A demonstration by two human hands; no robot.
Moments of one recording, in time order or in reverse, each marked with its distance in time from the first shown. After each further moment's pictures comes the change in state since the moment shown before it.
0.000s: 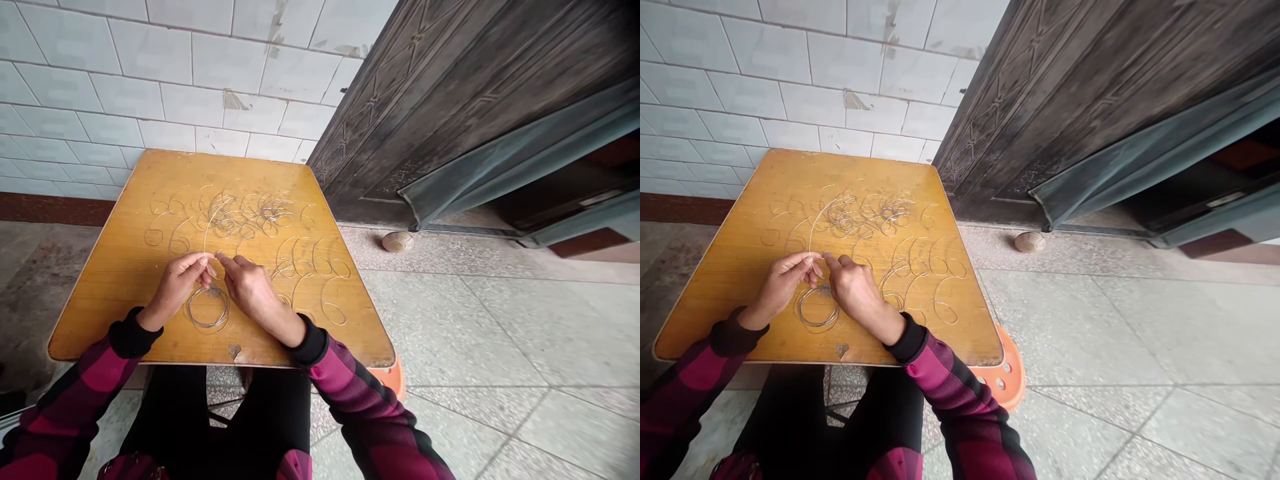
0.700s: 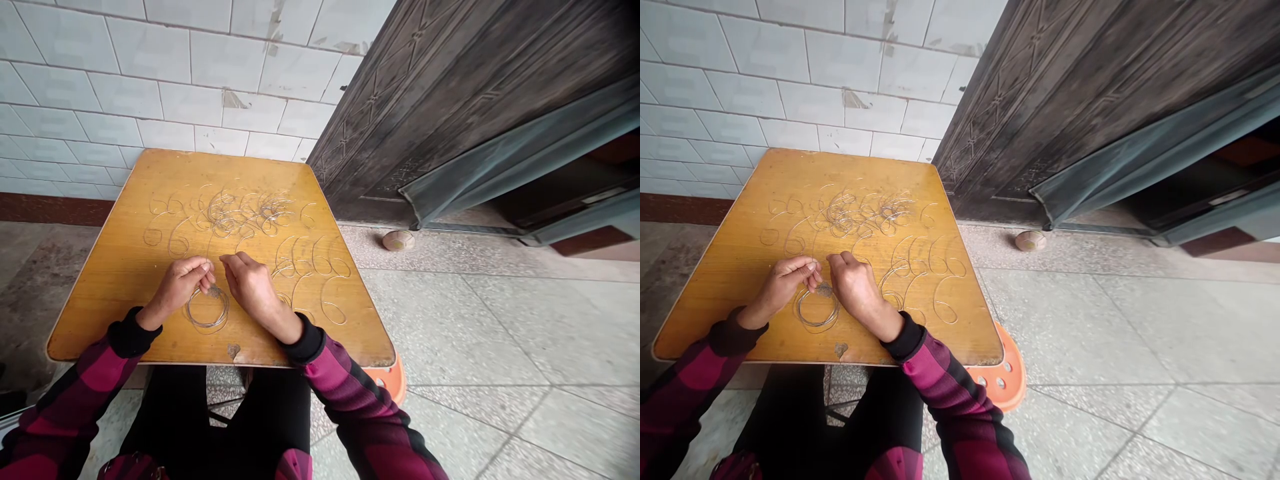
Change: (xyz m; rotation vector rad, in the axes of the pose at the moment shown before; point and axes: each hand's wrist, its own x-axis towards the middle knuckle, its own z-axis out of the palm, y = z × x) left_hand 0.002 0.005 0.000 0.058 -0.090 -0.086; right_hand 0.001 0.004 0.004 0.103 0.091 0.037
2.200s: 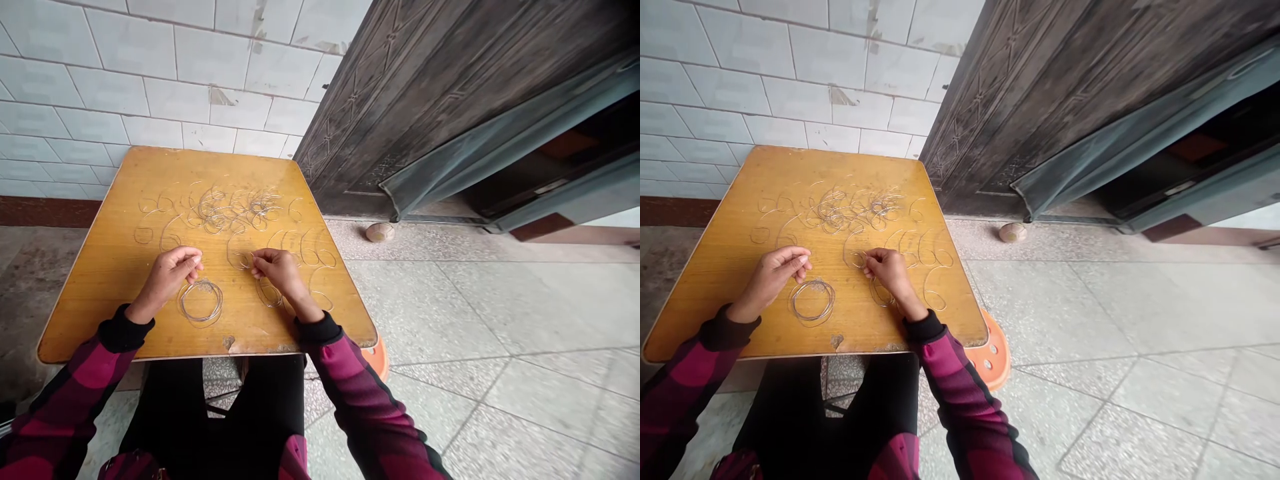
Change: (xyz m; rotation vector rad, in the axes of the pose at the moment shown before) left_hand 0.002 -0.002 -0.008 0.070 0.083 0.000; right_hand -0.023 0.081 -0.003 0.835 -0.008 0.694
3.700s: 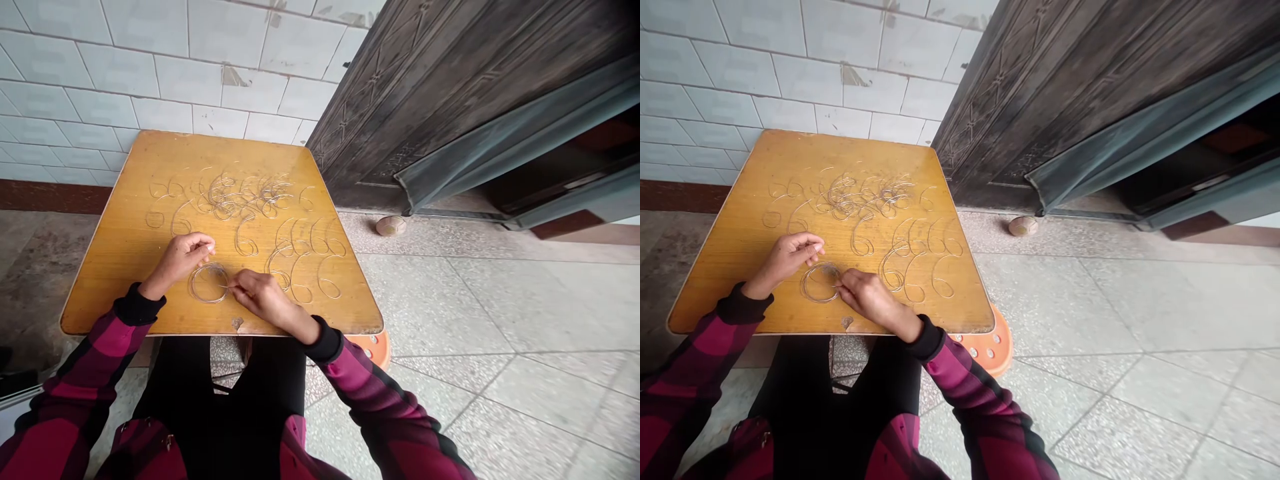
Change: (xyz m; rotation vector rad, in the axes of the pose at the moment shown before) left_hand 0.004 -0.002 -0.006 0.171 -0.104 0.076; right_hand -0.074 -0.021 0.040 -0.567 -0.342 -0.808
